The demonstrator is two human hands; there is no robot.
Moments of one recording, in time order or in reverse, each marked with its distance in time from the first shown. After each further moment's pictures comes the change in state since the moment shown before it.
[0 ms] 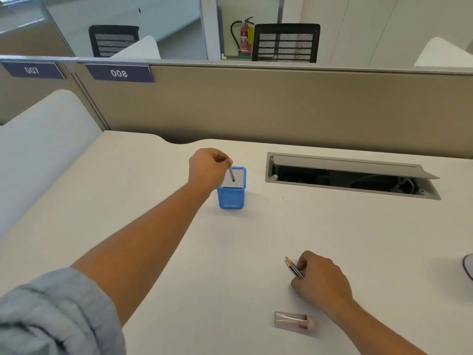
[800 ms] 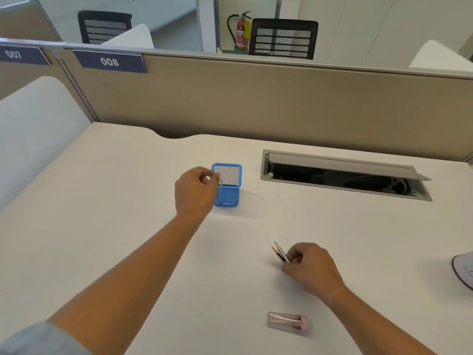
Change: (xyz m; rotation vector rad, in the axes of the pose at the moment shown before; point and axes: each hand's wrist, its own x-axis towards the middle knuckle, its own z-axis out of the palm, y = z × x) left_hand -0.034 -0.045 0.010 0.045 0.196 0.029; right_hand 0.011 -0.015 -0.021 0.274 -0.049 0.001
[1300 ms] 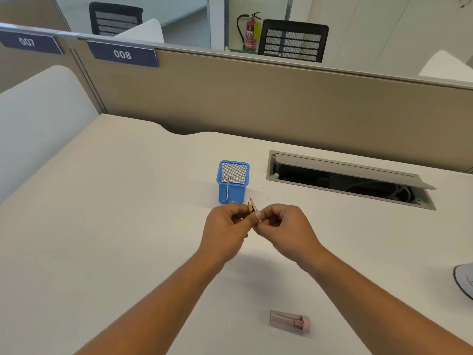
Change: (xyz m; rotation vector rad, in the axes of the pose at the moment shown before) left_hand -0.090 0.013 -0.008 -0.405 -0.419 -0.126; right_hand 0.003 -0.093 -0.011 0.315 -0.008 -0.301
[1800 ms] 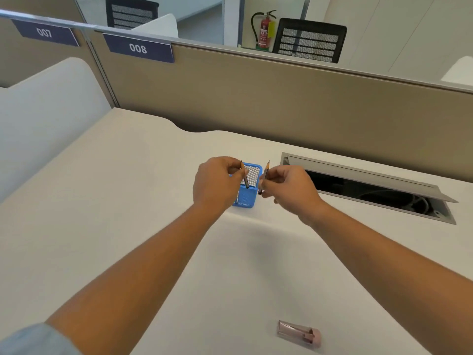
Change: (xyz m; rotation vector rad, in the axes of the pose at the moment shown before) left_hand 0.080 0.028 -0.041 0.381 0.271 0.171; right_hand 0.081 -0.037 -0.004 -0.003 0.017 -0.040
